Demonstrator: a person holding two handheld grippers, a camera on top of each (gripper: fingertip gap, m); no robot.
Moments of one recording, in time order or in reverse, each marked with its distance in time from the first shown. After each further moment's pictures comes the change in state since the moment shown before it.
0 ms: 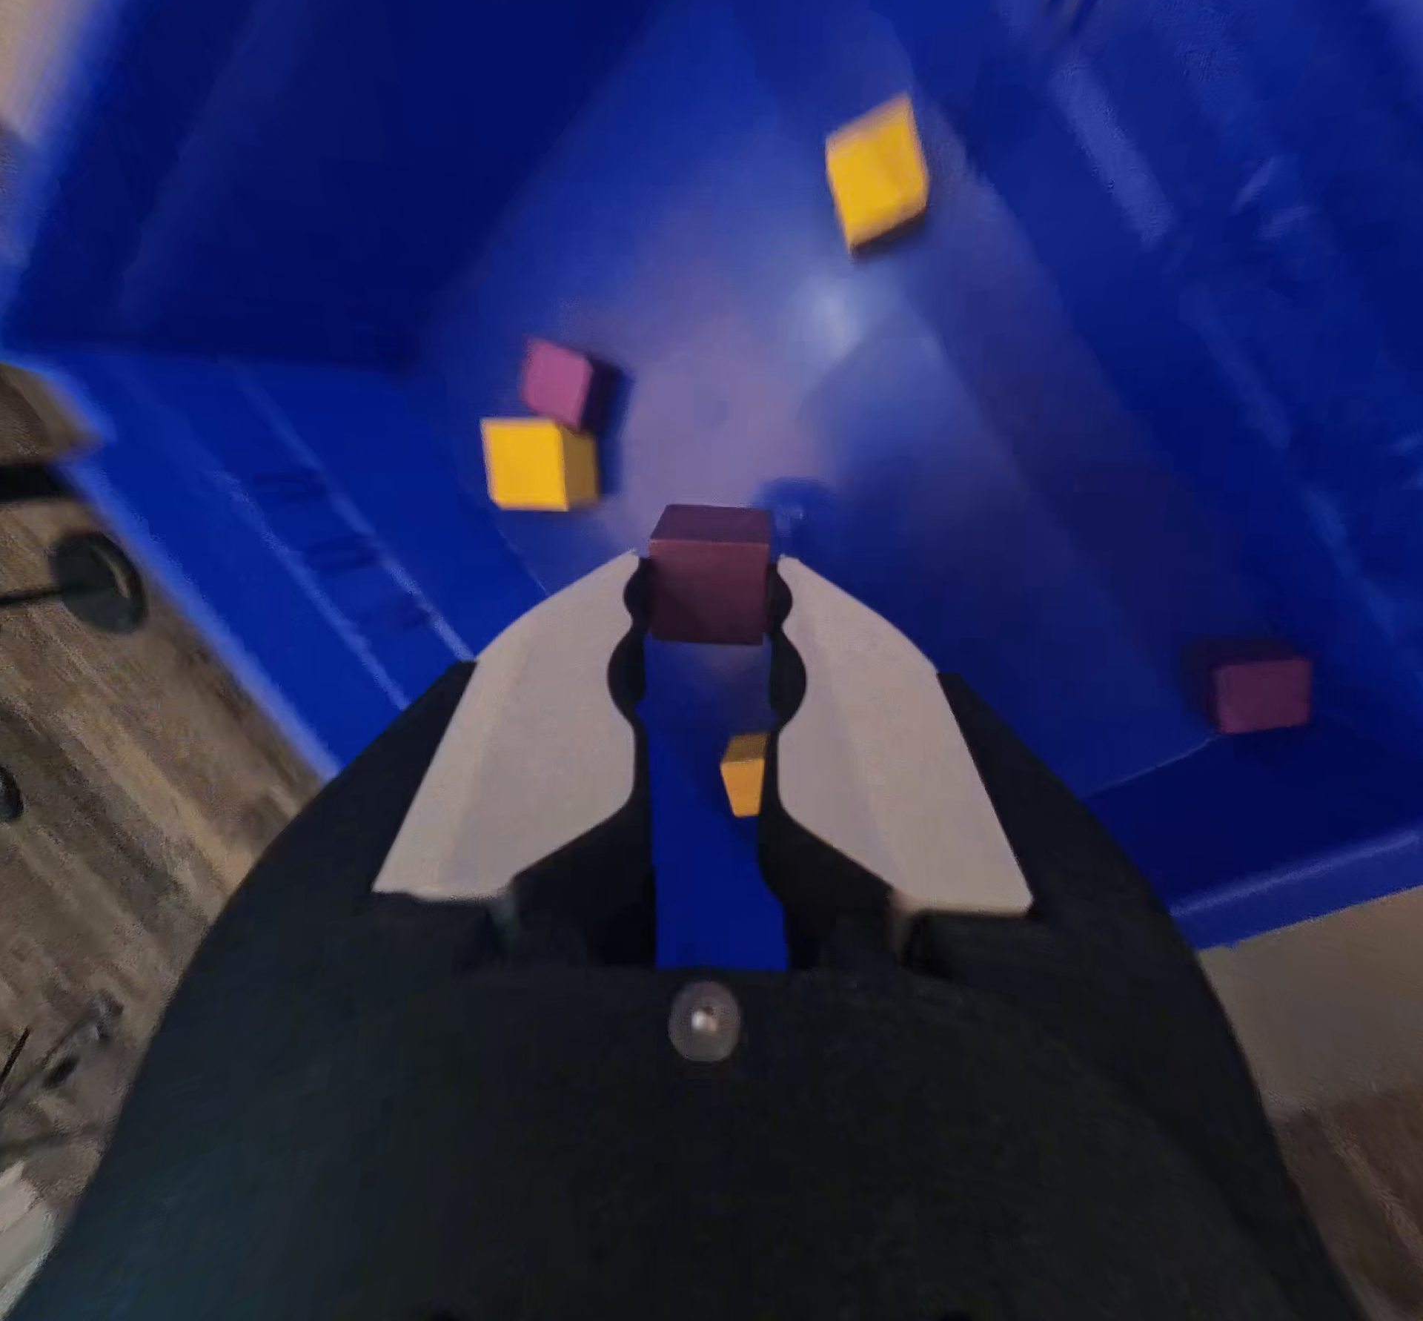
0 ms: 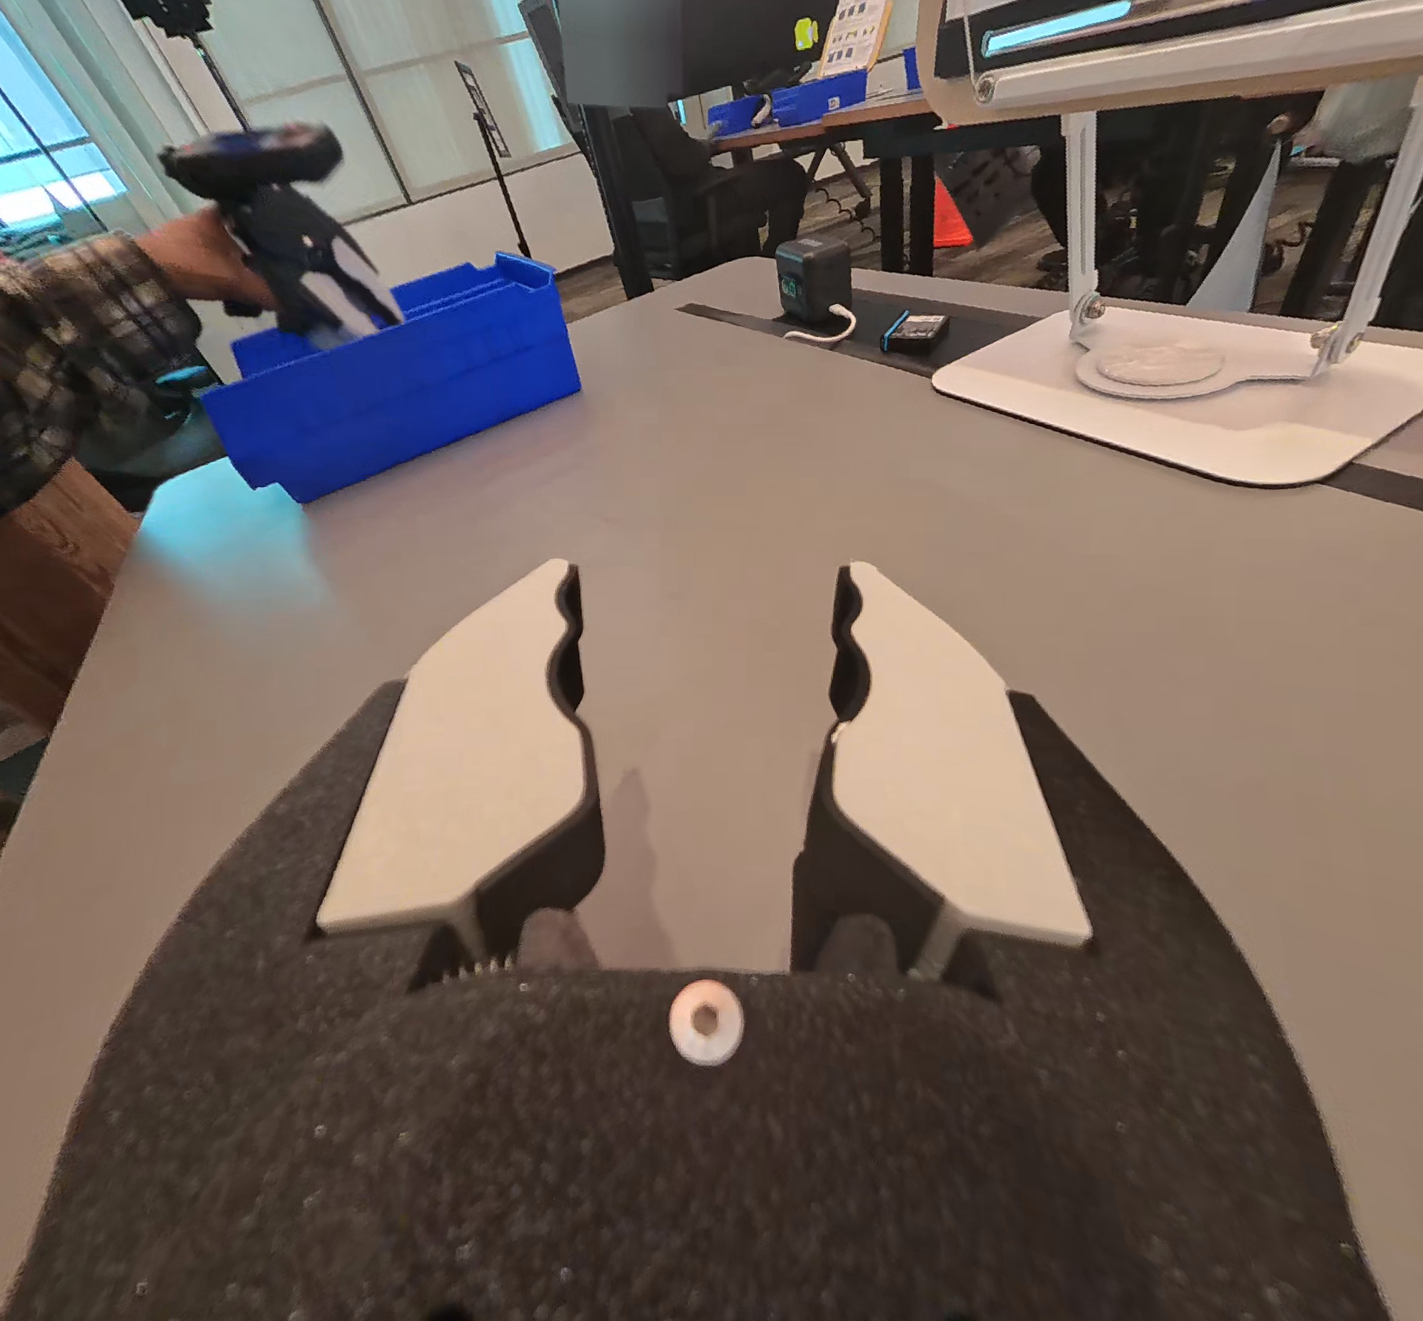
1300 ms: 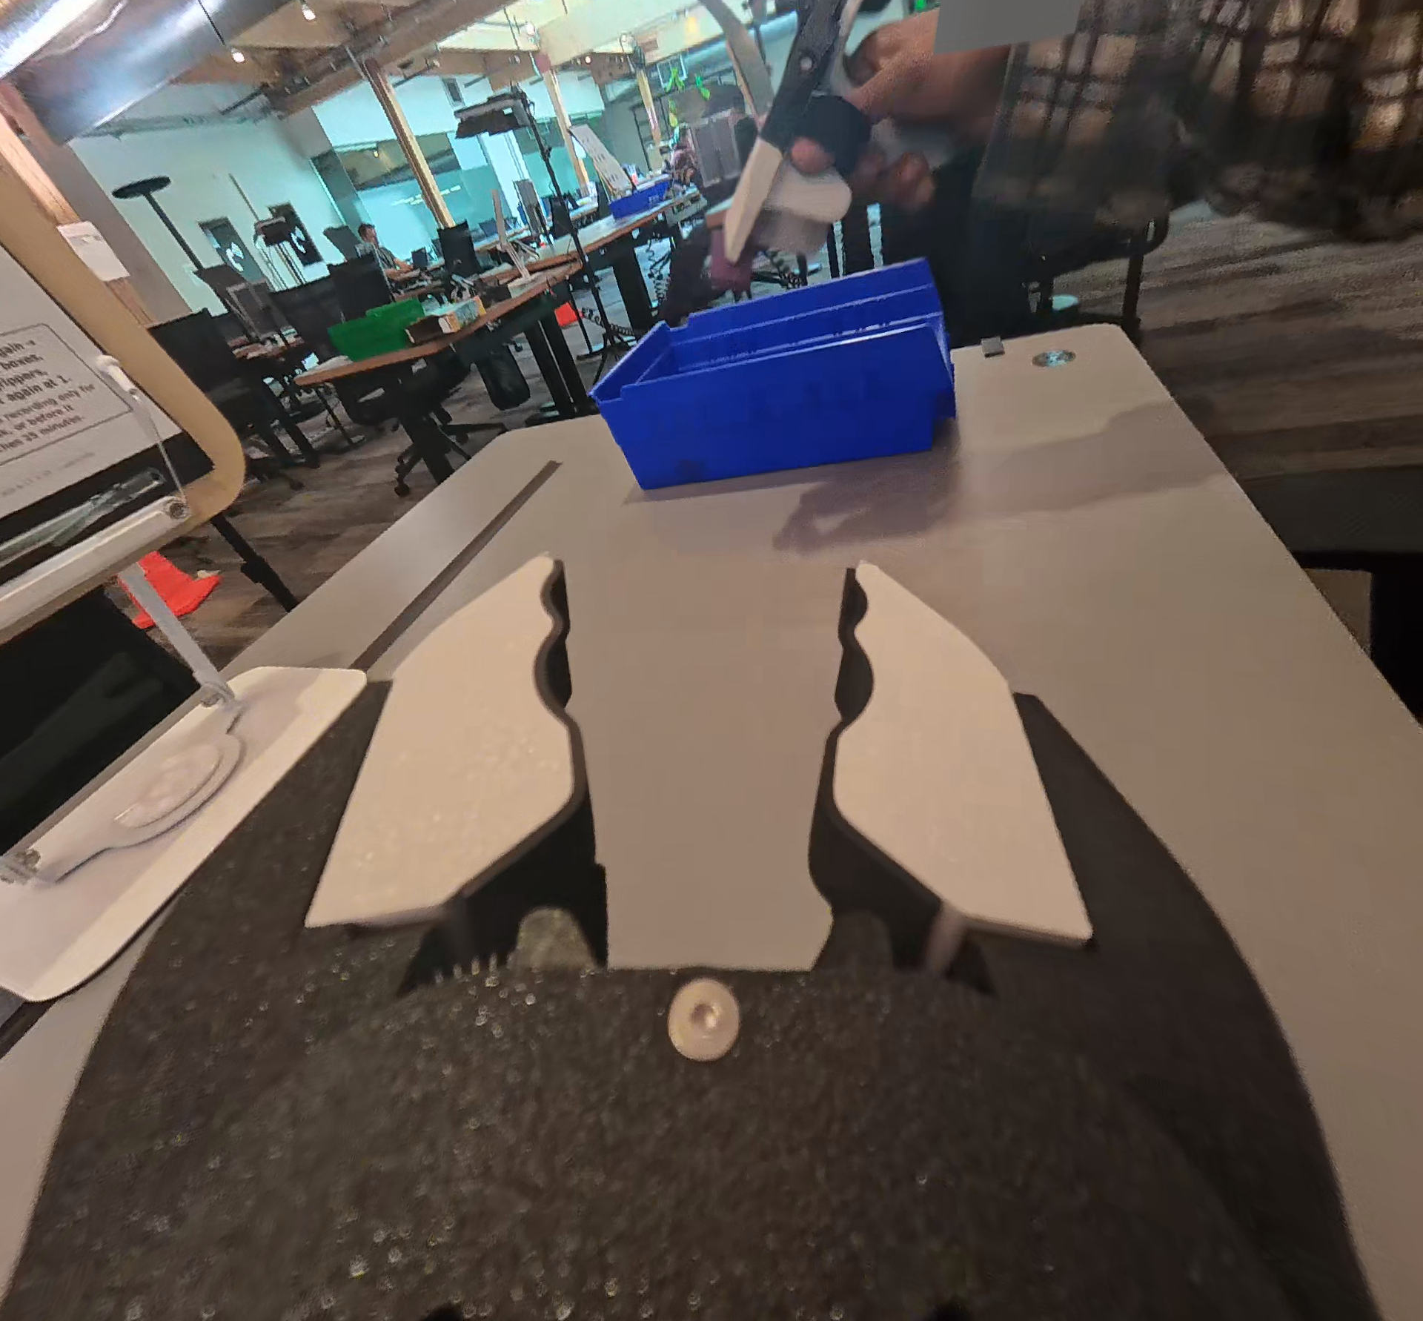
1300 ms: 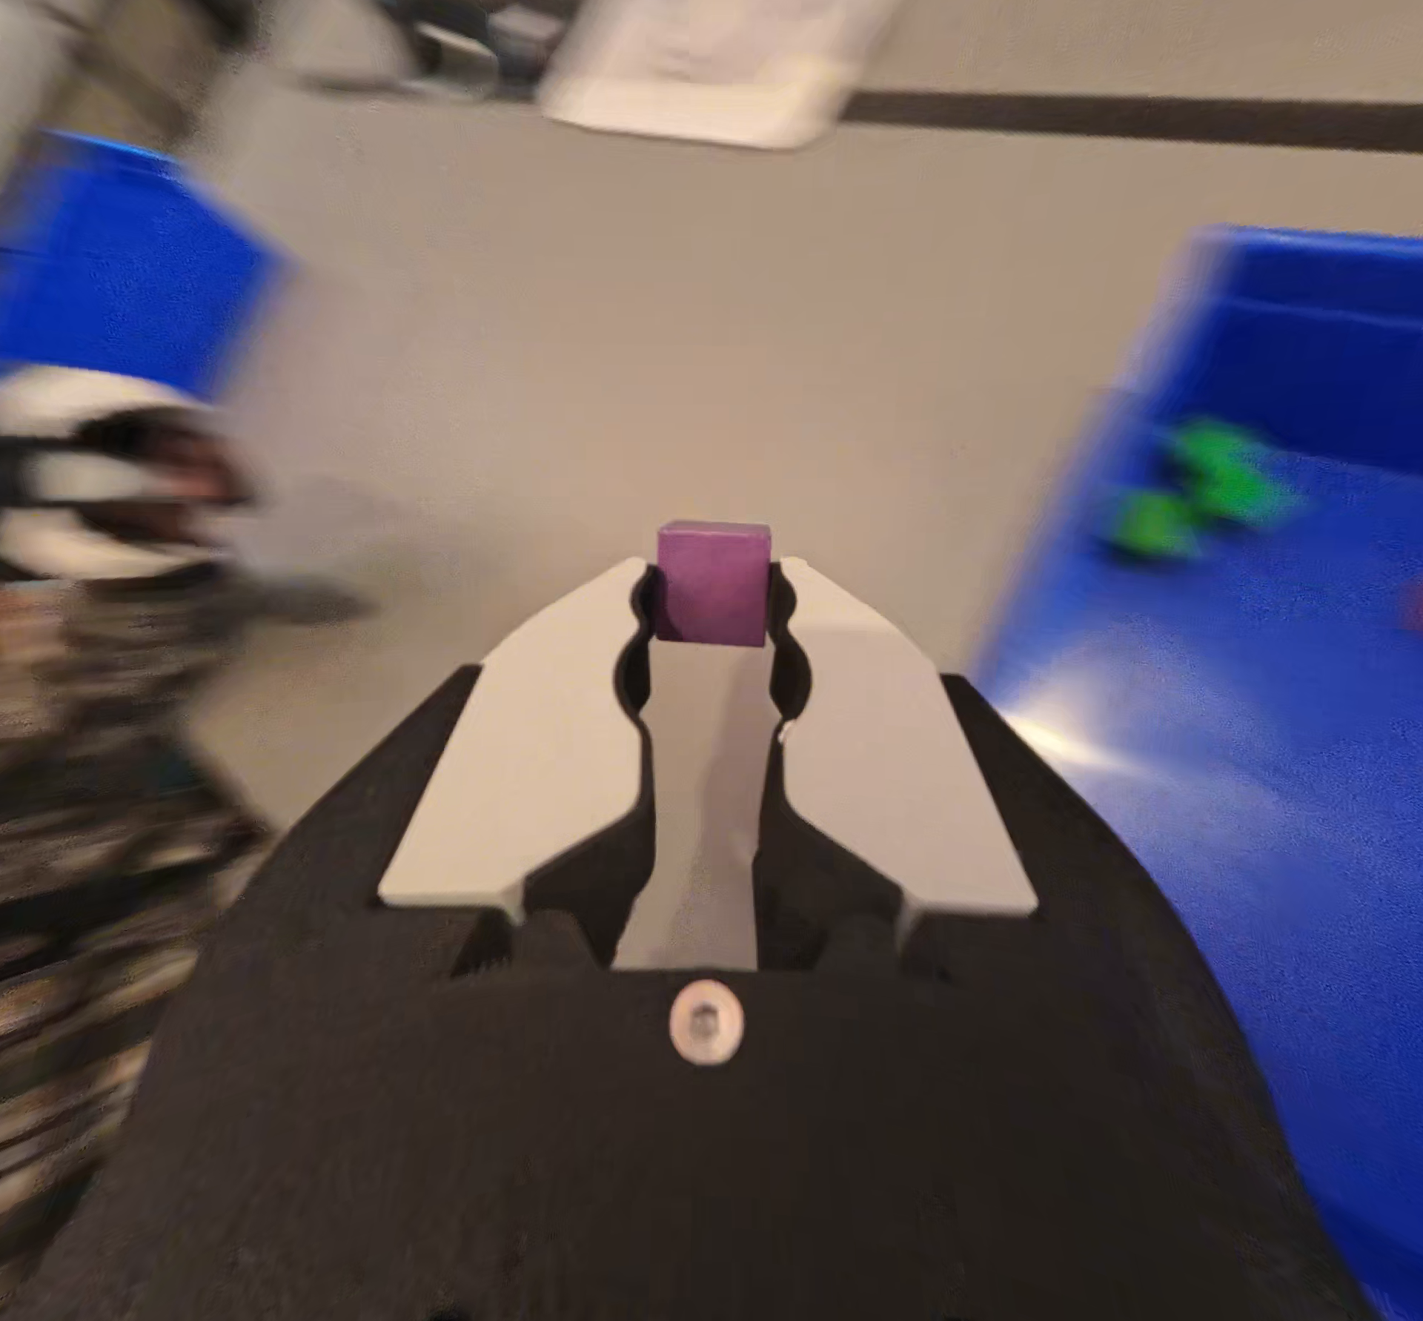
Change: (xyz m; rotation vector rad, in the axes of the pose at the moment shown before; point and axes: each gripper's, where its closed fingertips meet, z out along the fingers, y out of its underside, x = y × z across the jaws) left arm 0.372 -0.307 -0.123 1.348 0.471 0.410; right arm 0.077 -0.062 -0.187 -0.481 0.417 0.371
